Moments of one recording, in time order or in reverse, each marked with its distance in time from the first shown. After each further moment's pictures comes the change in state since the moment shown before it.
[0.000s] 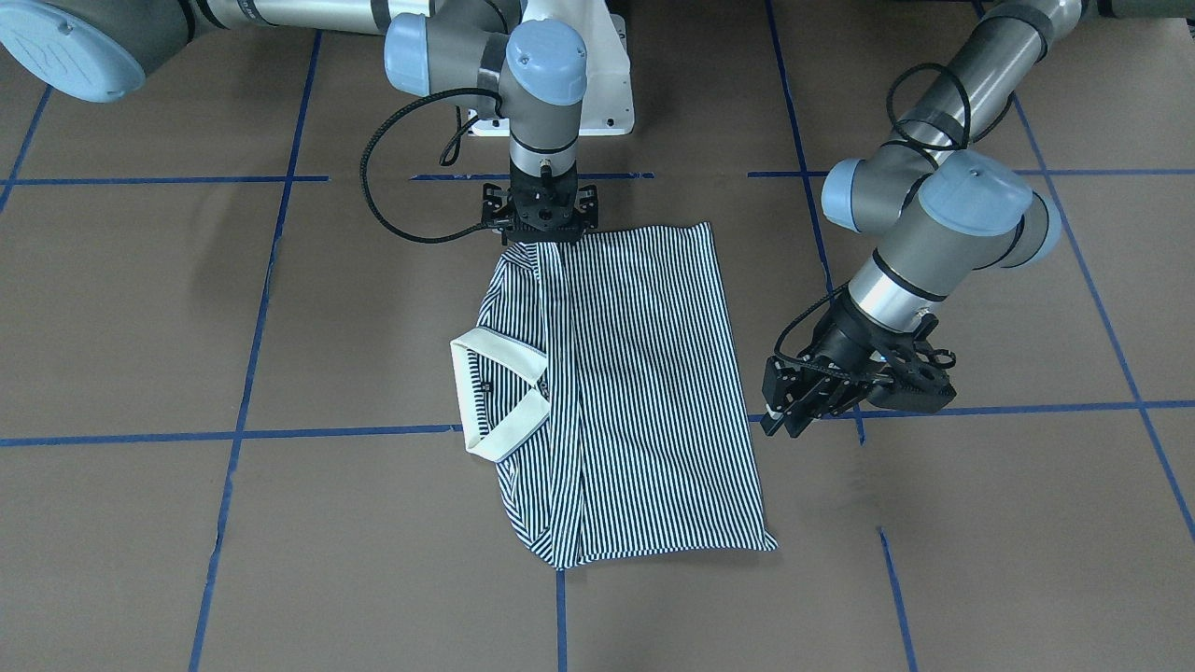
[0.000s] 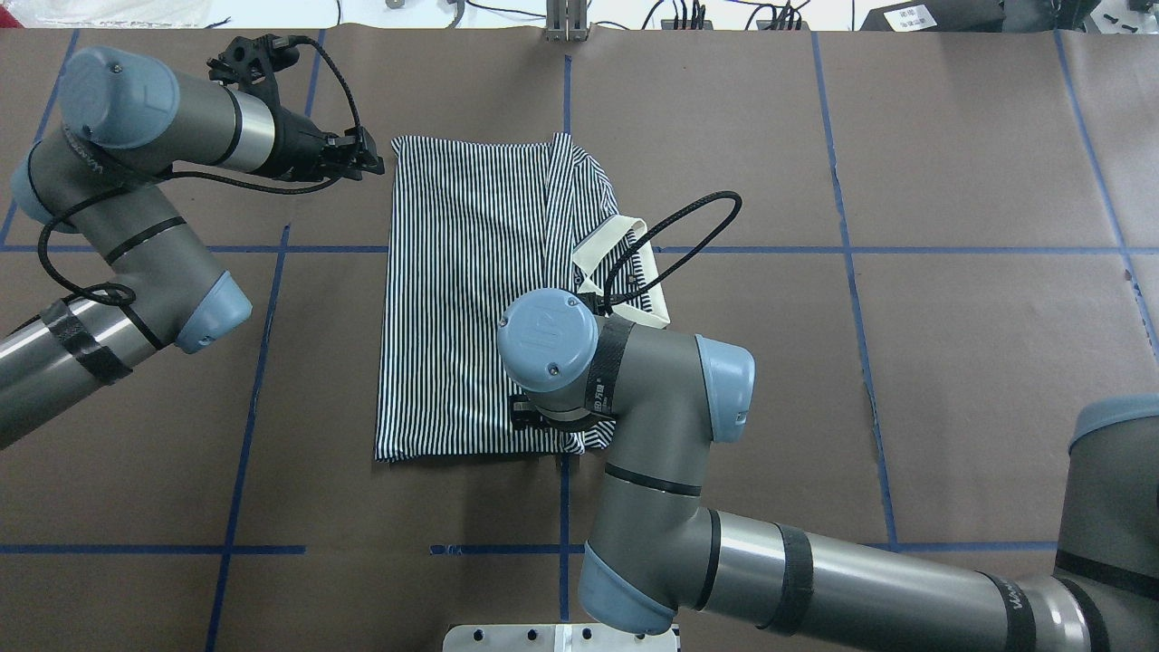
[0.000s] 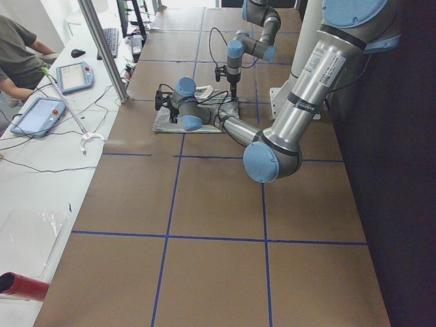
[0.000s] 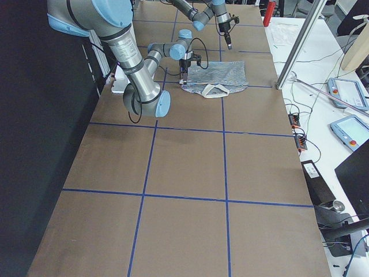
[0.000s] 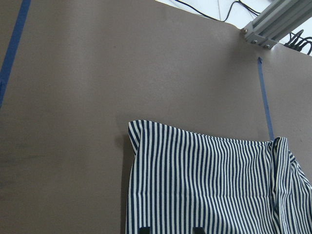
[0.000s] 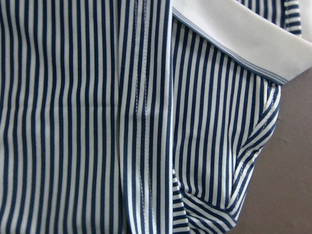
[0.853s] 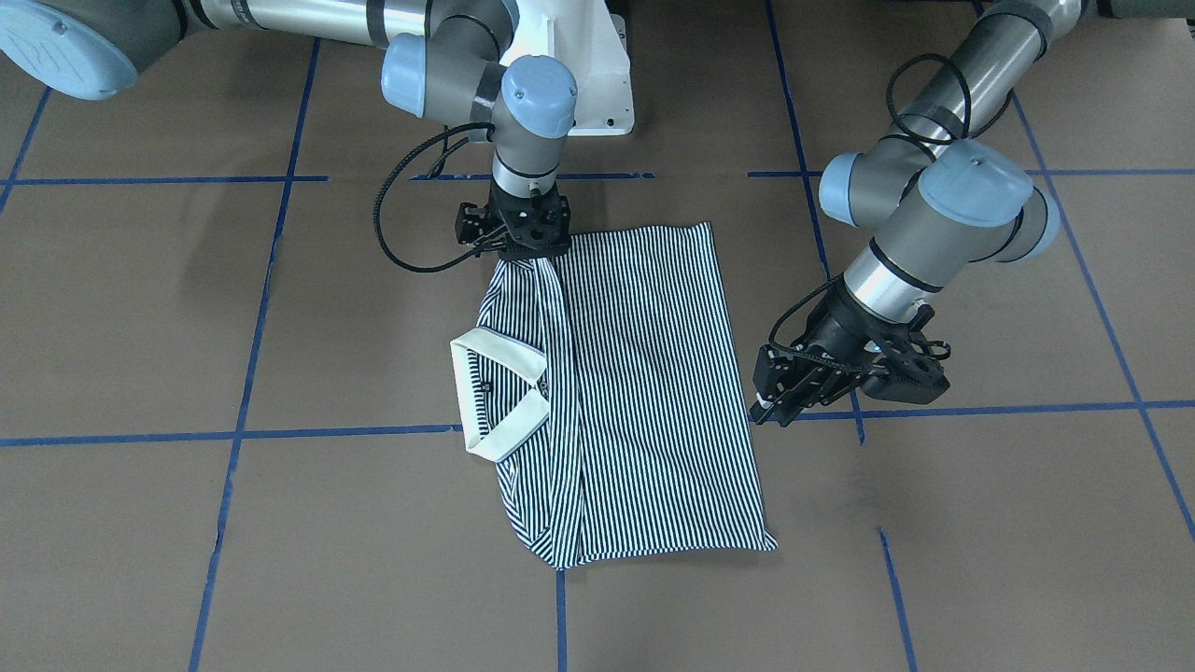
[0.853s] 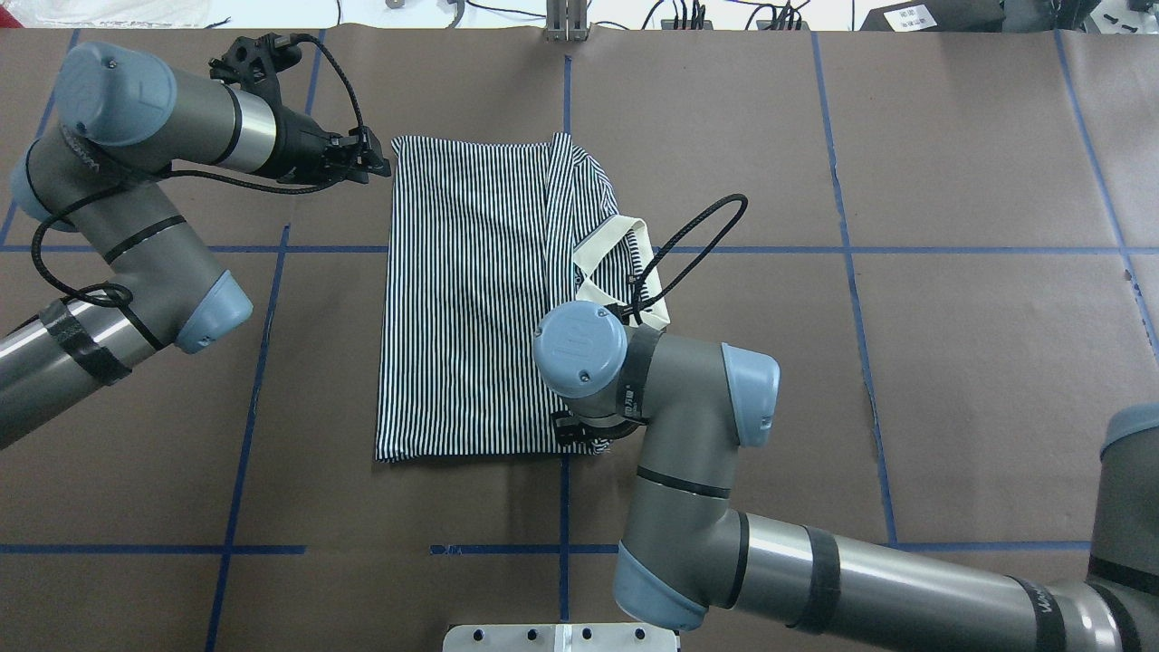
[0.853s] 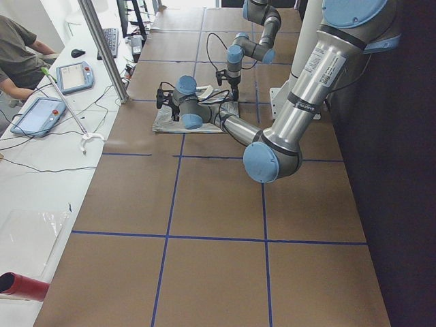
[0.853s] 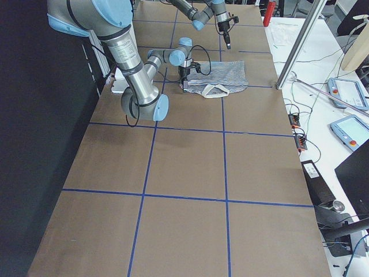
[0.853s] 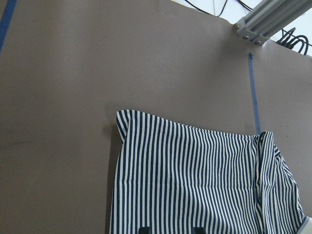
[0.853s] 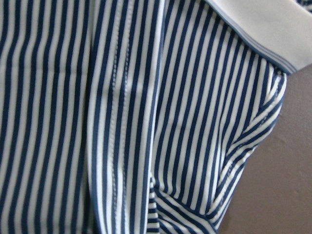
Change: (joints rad) left arm 0.000 0.000 -0.021 -0.001 -0.030 -0.028; right arm 0.014 -0.096 0.049 -0.050 0.010 -0.163
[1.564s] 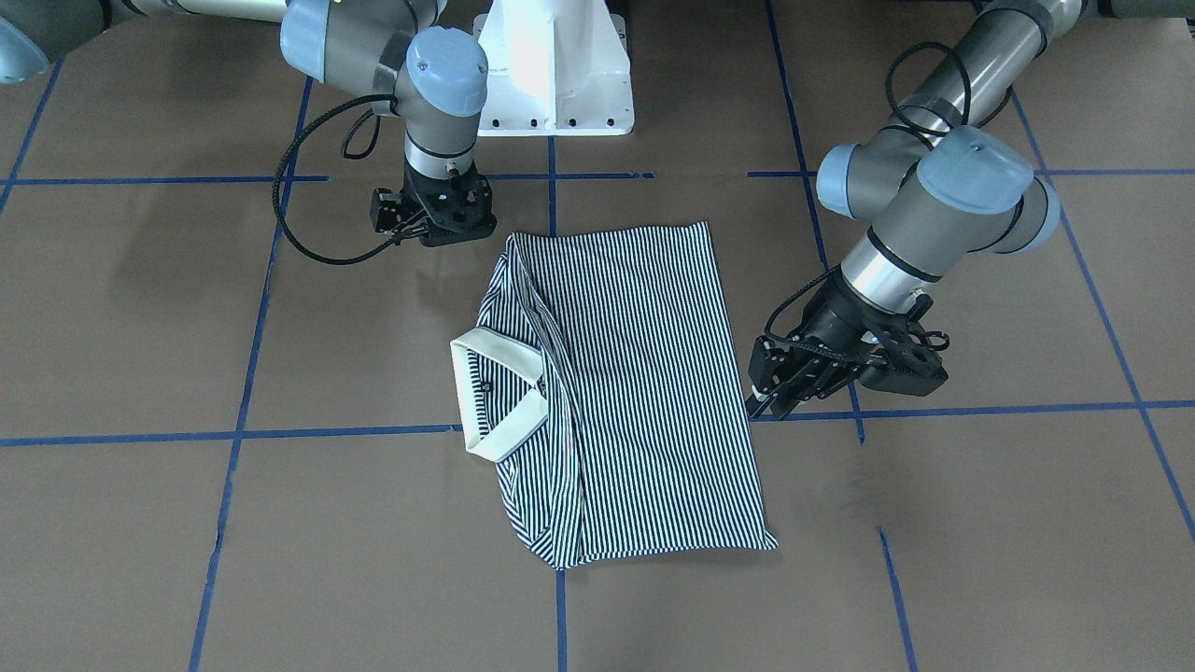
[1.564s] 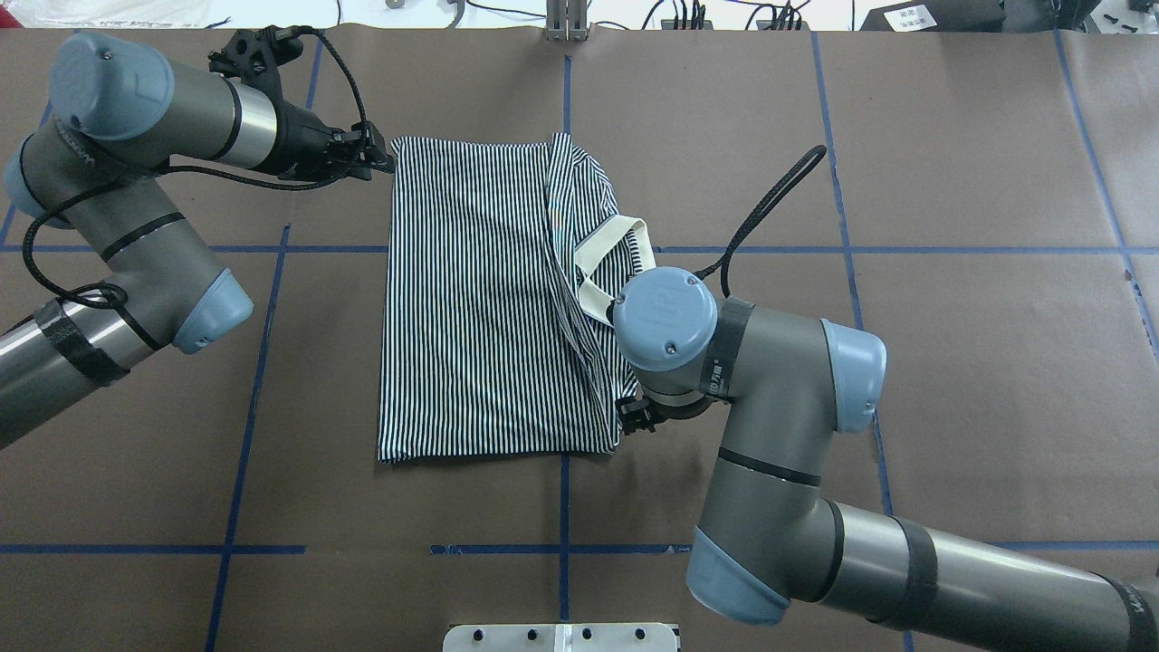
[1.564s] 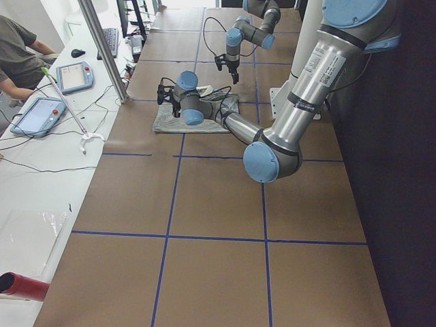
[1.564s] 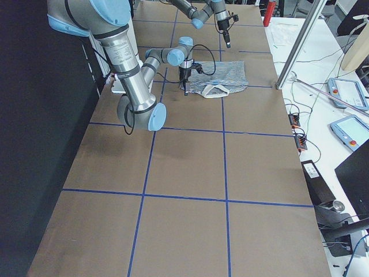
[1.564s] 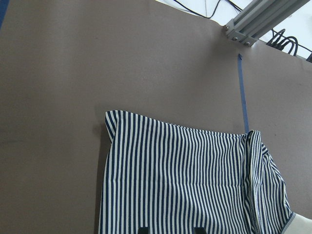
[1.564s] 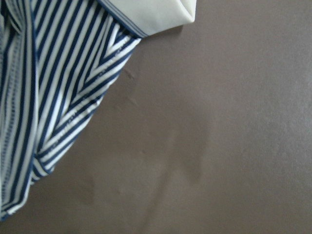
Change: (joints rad) left arm 0.000 0.001 -0.043 0.040 -0.001 -0.002; right arm 0.057 -0.048 0.134 -0.089 0.002 -0.135
